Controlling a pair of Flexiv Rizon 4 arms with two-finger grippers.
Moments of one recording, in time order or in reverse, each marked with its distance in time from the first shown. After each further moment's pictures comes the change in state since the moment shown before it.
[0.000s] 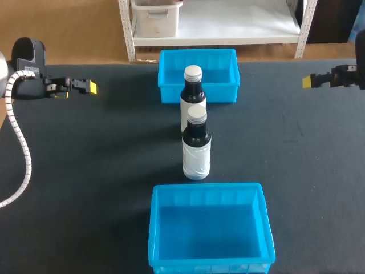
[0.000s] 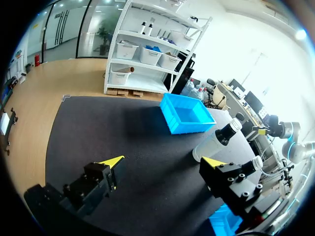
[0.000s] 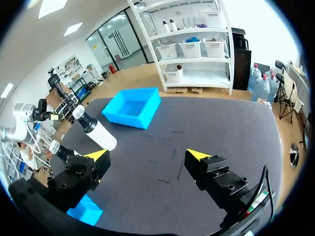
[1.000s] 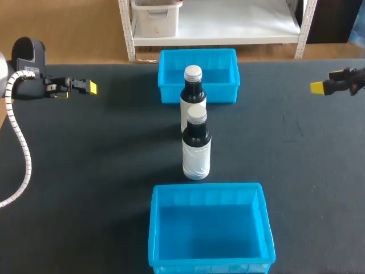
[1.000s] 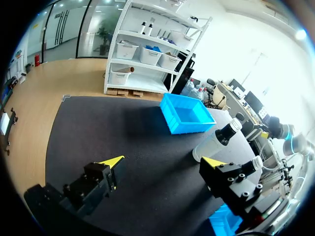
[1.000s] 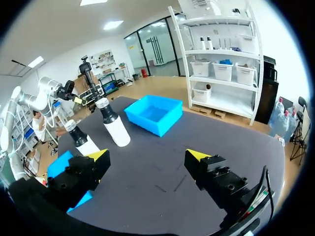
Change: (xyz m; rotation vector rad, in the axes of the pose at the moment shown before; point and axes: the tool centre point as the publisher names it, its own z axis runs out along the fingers) left arm 0.000 0.000 0.000 0.000 0.000 0.000; right arm 0.001 0.002 -0.010 -0.216 -0.077 -0.268
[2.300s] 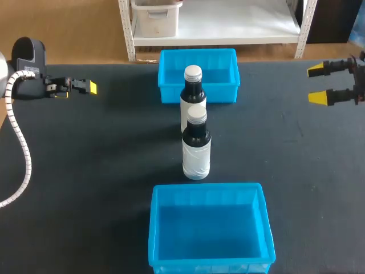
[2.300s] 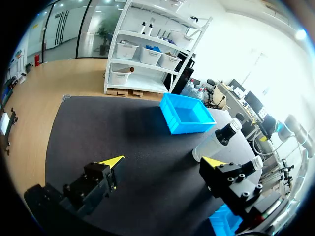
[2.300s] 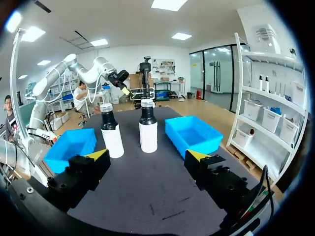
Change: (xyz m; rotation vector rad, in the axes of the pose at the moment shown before) left arm 0.000 0.000 0.000 0.000 0.000 0.000; right arm -0.003 0.016 0.022 -0.399 -0.114 -0.448
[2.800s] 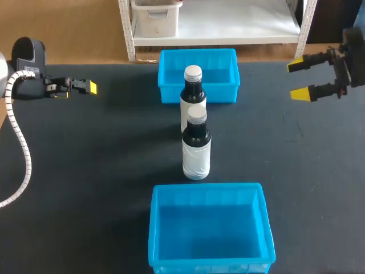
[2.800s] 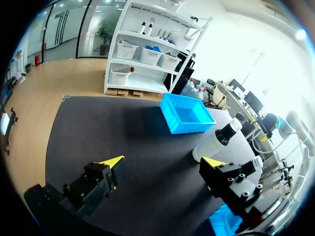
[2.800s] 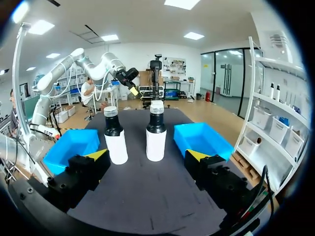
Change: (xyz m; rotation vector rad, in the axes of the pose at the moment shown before) left arm 0.000 0.000 0.000 0.000 0.000 0.000; right arm -0.023 0.010 0.037 -0.070 0.016 -0.059
